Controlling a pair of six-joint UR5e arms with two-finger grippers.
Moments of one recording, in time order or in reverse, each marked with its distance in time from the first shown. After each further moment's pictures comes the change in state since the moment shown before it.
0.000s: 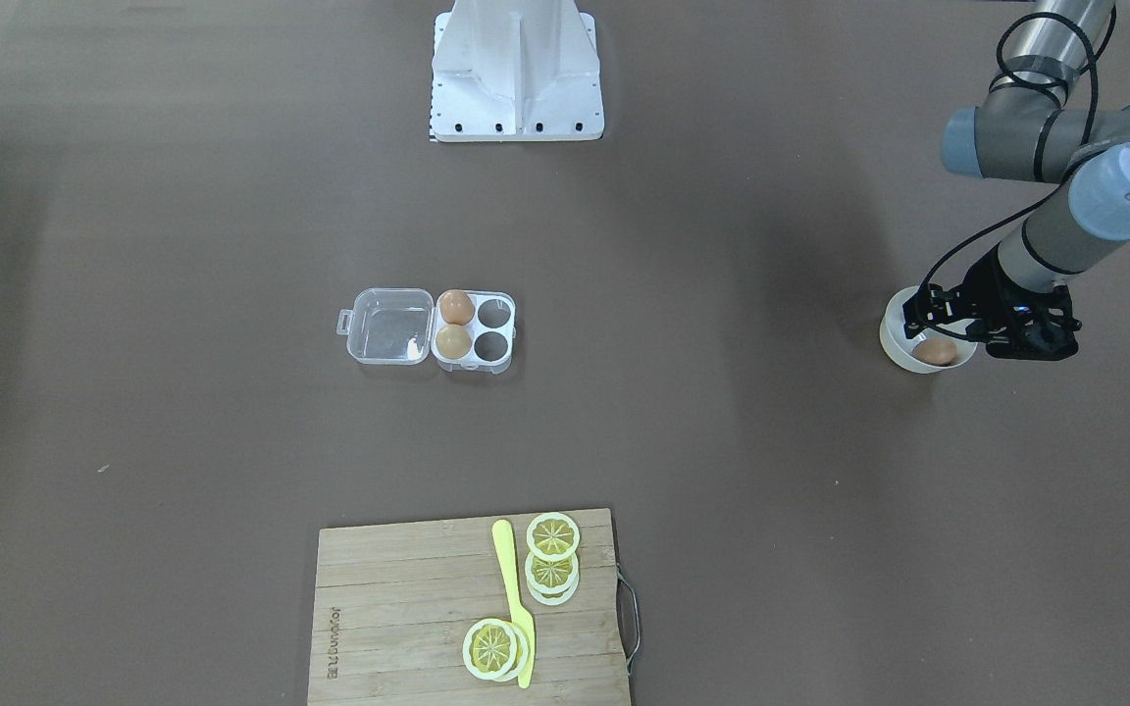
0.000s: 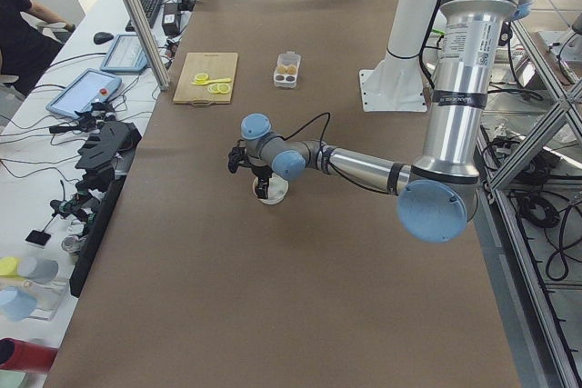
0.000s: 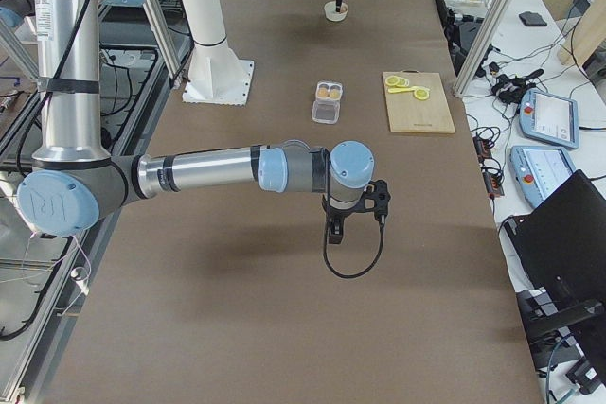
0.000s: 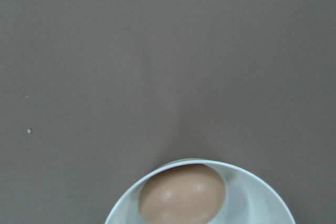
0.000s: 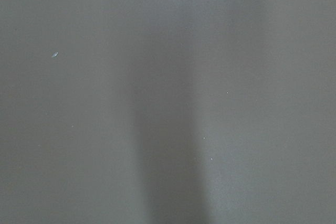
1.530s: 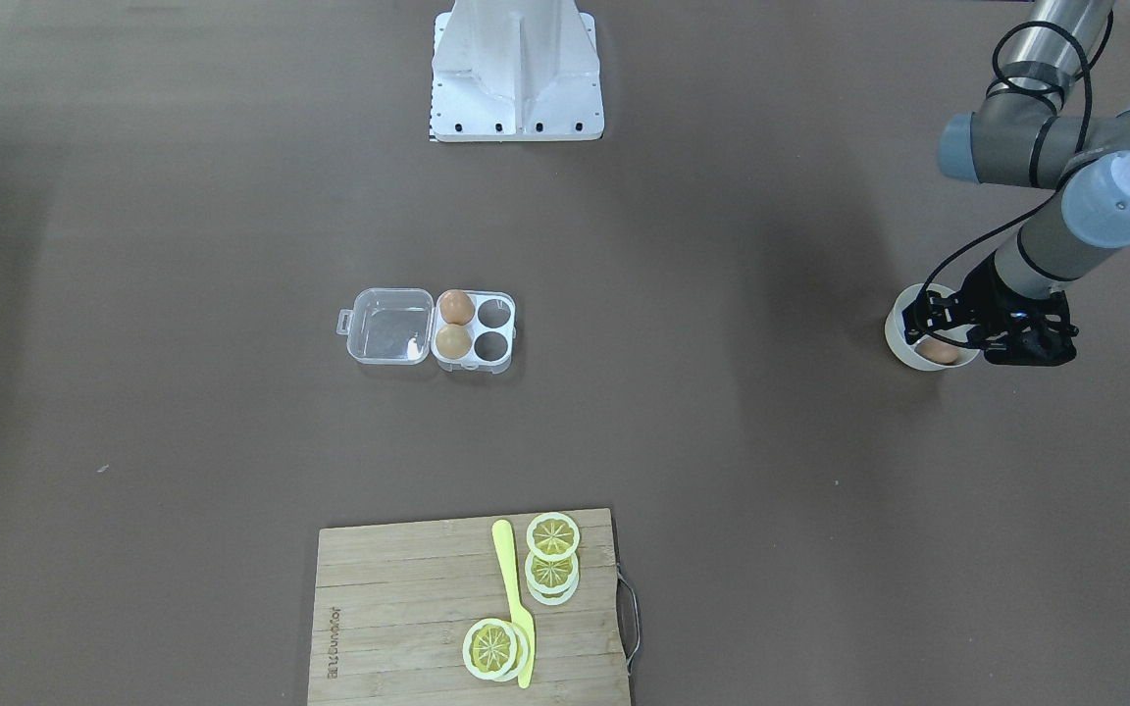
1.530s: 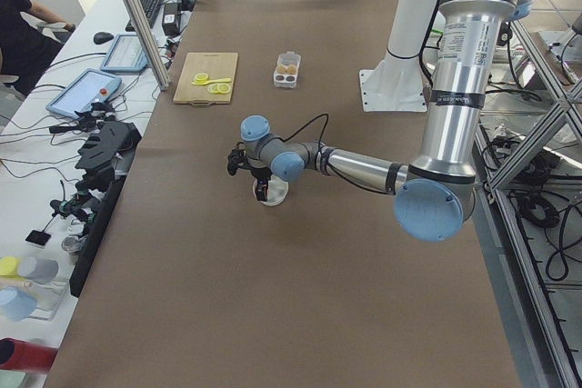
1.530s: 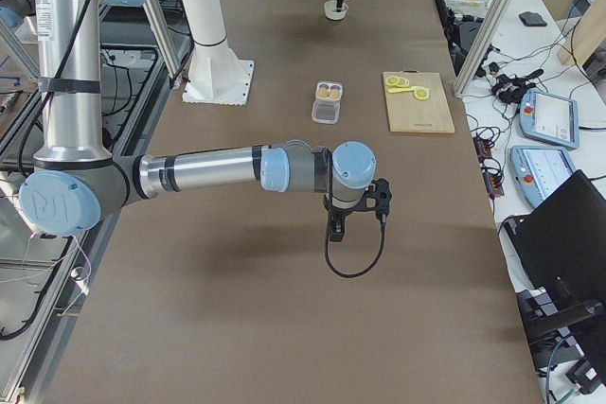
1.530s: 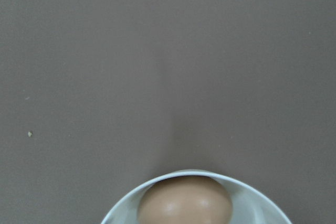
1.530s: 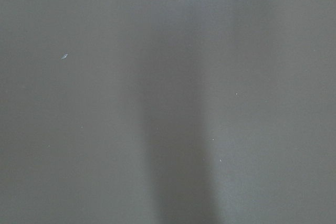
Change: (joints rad) left arm 0.008 -0.012 0.025 -0.002 0.020 -0.011; right arm 0.000 0.009 -0.007 -0.003 0.025 0.000
